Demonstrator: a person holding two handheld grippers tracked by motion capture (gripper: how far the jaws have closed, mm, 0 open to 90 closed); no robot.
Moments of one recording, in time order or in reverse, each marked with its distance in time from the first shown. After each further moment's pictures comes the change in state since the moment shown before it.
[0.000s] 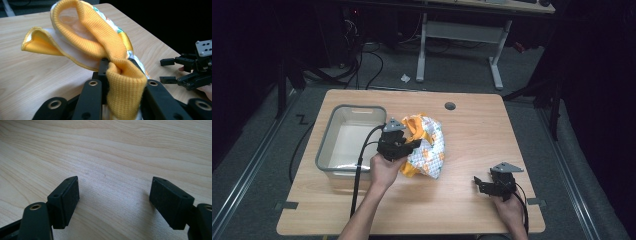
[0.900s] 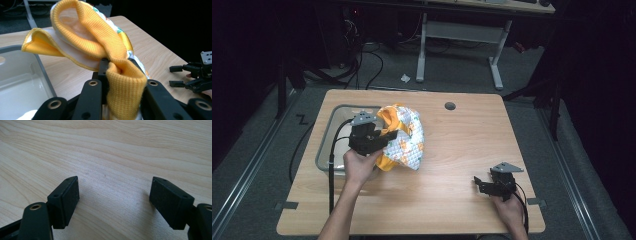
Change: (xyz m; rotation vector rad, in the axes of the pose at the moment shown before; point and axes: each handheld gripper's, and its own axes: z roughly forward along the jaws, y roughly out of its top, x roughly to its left) left arm 0.033 0.006 -0.060 -0.066 0.064 -0.022; right arm 0.000 0.000 0.000 0.000 0.000 0.000
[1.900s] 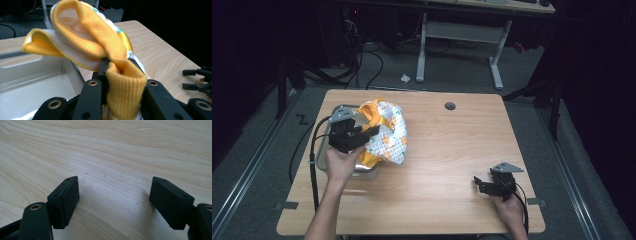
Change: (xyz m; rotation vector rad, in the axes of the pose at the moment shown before) left arm 0.029 0.002 -0.033 -0.019 0.077 -0.022; right arm 0.000 0.000 0.000 0.000 0.000 0.000
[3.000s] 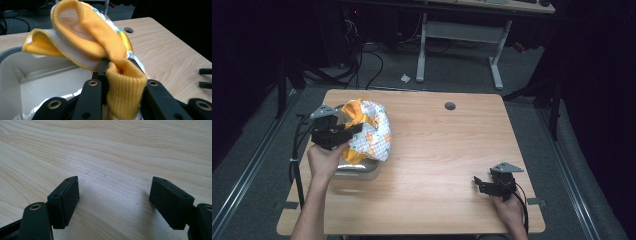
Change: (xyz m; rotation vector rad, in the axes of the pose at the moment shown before) left arm 0.038 -0.003 -0.017 0.031 0.064 -0.022; right arm 0.000 0.000 0.000 0.001 0.000 0.003
